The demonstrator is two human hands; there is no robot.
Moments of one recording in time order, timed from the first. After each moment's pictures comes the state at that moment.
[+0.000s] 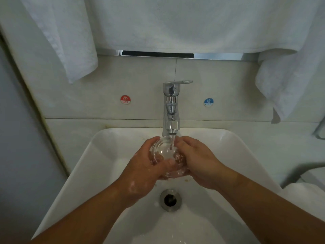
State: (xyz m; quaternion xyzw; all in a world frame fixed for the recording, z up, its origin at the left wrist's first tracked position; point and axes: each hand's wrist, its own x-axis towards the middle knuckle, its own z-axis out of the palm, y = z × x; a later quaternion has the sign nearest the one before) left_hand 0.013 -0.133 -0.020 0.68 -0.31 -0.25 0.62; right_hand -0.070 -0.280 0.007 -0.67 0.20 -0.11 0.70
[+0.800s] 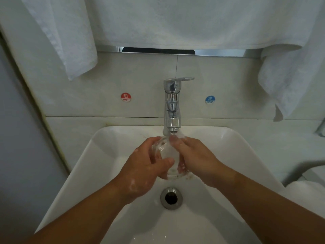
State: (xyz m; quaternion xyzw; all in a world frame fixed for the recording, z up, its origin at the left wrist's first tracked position) left_hand 0.013 -0.130 -0.012 0.70 -0.31 -0.24 0.61; right_hand -0.069 -0.280 0.004 -0.81 0.19 -0.13 0.54
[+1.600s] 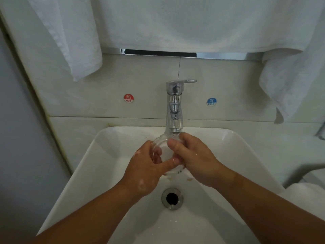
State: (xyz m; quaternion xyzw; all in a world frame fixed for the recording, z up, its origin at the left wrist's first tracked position) left_hand 0.010 -0.136 -0.014 0.77 -0.29 -0.12 0.56; right_hand -0.063 -0.281 -0.003 -0.79 0.11 -0.17 0.57
